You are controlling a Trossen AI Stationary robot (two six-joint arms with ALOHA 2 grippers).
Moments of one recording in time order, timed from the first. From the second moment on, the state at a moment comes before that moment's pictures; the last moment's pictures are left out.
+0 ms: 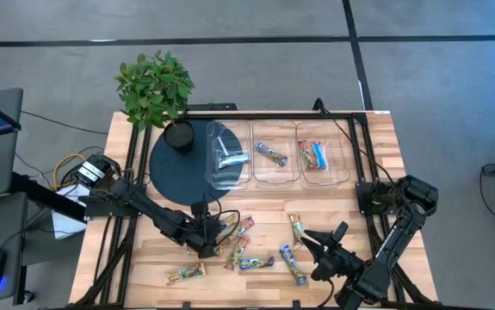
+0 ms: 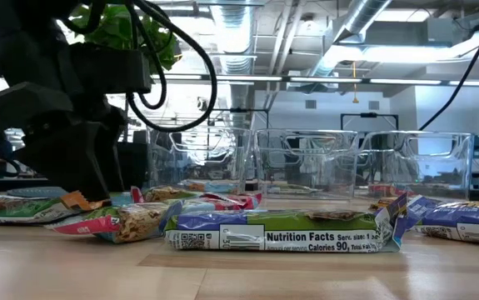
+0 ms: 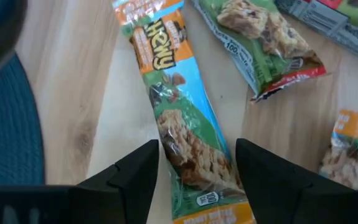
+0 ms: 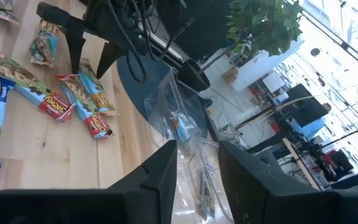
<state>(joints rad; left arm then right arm) -0.52 1.74 0.87 -0.36 -0.42 -0.58 1.03 1.88 1.37 -1.48 1.33 1.14</state>
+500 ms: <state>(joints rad) -0.40 1.73 0.87 -0.35 -0.30 -0.48 0.97 1.88 1.37 -1.46 1.28 1.13</state>
